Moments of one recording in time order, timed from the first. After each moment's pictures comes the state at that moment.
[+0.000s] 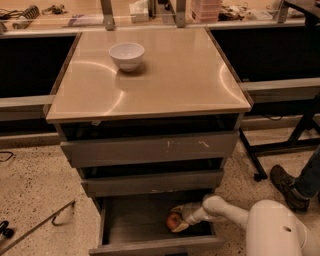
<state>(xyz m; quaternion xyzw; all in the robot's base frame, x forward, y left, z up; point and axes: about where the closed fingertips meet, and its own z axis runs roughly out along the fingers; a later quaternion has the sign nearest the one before) 0.565 -0.081 0.147 -0.65 0.67 0.20 0.31</state>
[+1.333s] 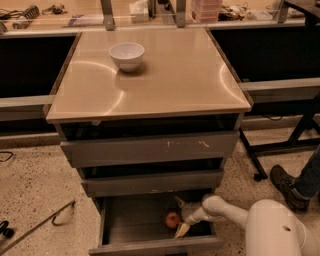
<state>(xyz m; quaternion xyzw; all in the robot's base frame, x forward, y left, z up) 0.565 -0.081 0.147 -0.65 0.67 0.20 0.31</state>
